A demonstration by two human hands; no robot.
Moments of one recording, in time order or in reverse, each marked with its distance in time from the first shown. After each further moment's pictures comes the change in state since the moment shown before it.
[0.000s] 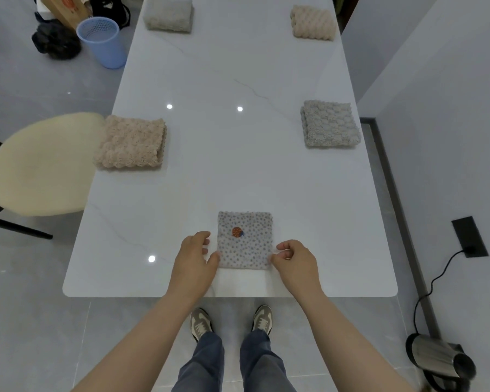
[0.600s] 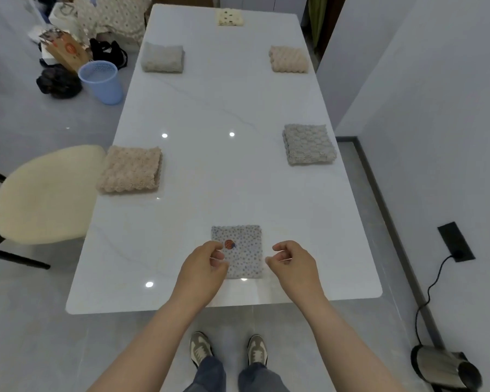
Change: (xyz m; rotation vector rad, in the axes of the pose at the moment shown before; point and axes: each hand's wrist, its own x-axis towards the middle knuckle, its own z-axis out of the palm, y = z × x) left_hand -0.020 0.043 -0.015 -0.020 -0.085 0.092; right_hand -0.034 -0.026 -0.035 0.119 0.033 -0.090
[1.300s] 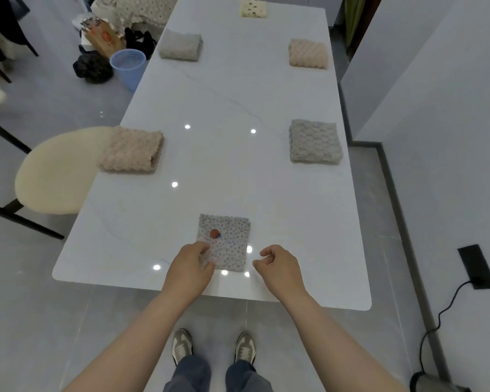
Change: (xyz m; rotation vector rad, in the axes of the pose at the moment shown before) left_hand -0.010 0.000 0.046 0.115 0.076 -0.137; right_hand 0.031 0.041 -0.013 -0.200 -0.198 -0.028
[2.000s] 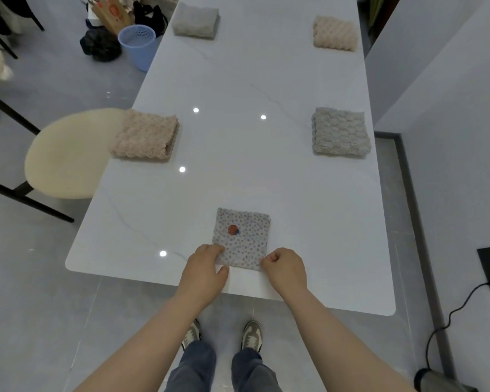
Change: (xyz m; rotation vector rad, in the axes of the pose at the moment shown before) left_hand 0.009 -0.031 0.009 0.056 -0.084 0.018; right_hand 0.025 -0.001 0.042 -0.143 -0.020 0.094
